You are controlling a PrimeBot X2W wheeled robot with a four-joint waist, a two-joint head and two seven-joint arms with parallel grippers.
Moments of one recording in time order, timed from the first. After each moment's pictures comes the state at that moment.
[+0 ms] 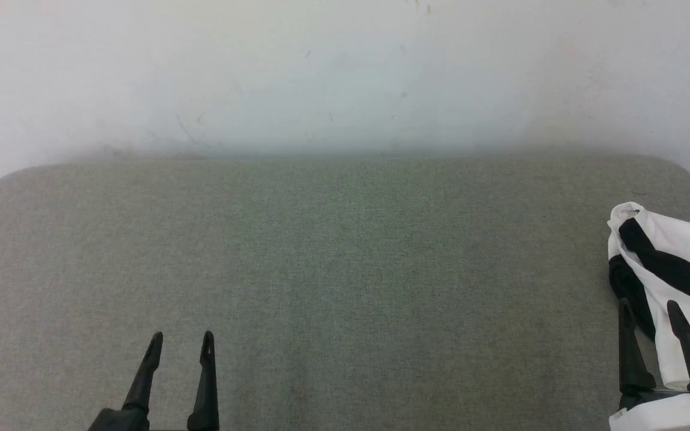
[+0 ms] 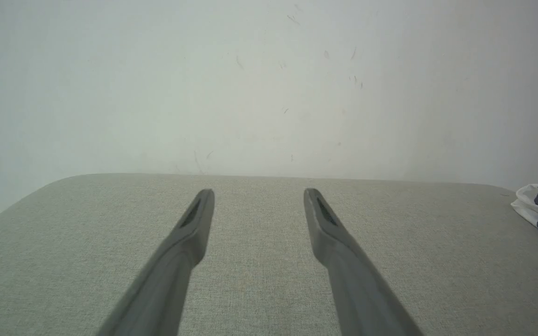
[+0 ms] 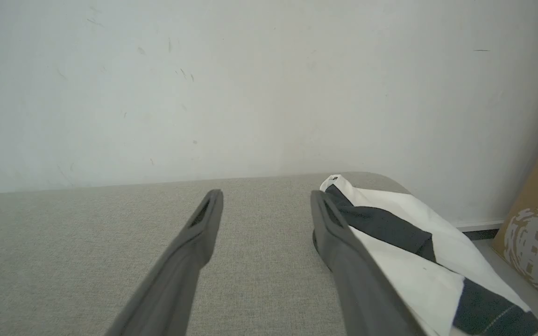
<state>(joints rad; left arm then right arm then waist) 0.25 0.14 -0.09 -0.12 -0.18 0.05 -0.26 0.15 -0.05 -0.19 0.01 0.13 0.13 -0.20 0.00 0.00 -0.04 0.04</state>
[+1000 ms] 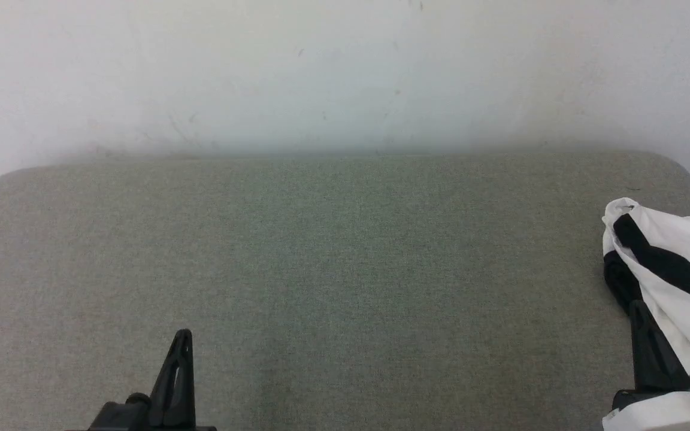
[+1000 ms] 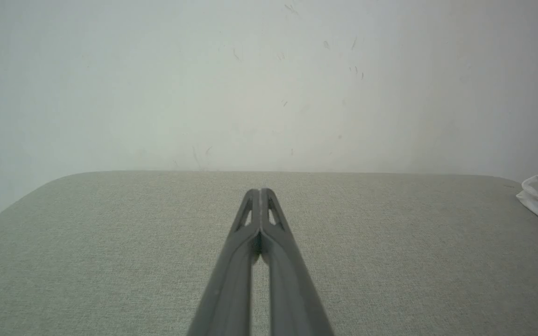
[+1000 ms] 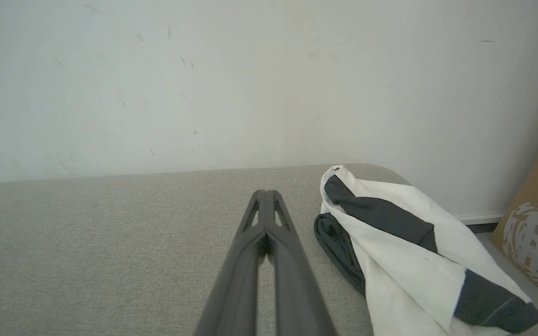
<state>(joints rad) 0.24 0.13 -0.08 -0.11 -0.16 0.06 -0.23 0.15 -0.05 -0.17 0.01 0.12 0.13 -0.18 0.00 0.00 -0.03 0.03</state>
